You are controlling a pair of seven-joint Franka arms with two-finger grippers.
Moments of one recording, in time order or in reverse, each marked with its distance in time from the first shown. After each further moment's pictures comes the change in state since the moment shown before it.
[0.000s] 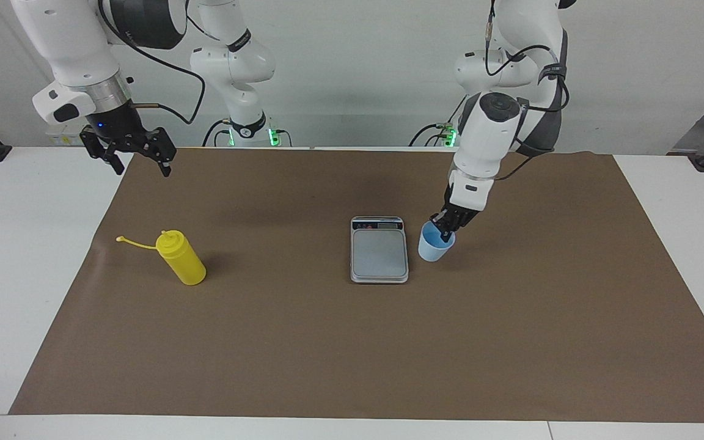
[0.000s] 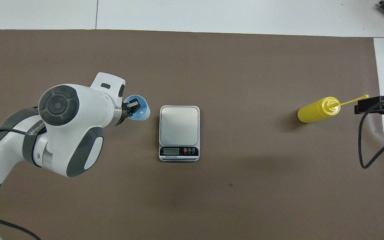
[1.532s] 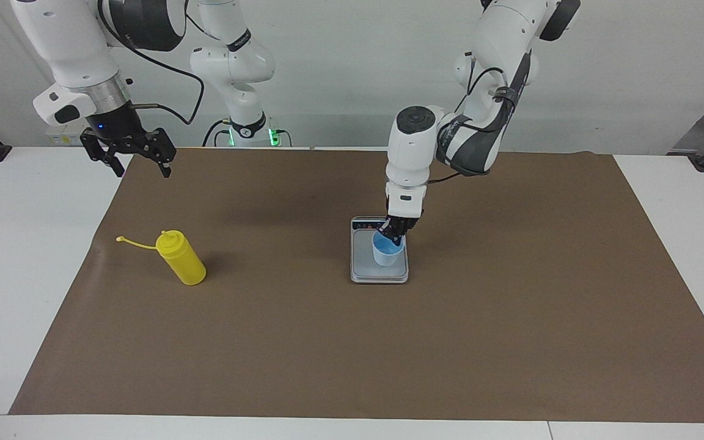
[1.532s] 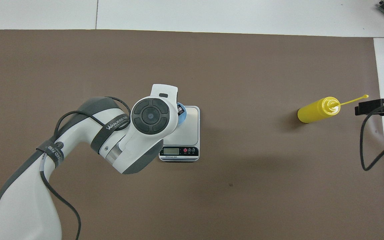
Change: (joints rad) left arm -0.043 0.227 -0.168 0.170 0.264 -0.052 -0.496; right arm 0.000 -0.014 0.005 -0.021 0.009 0.016 -0.012
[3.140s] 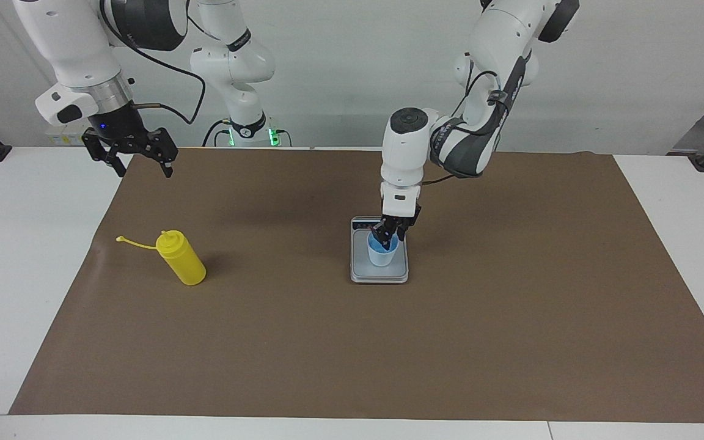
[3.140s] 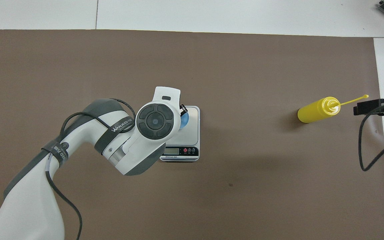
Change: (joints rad) left arm -0.001 0.008 -0.005 -0.001 0.048 0.014 -0.032; right arm 0.005 -0.001 0.002 0.000 0.000 0.000 0.000
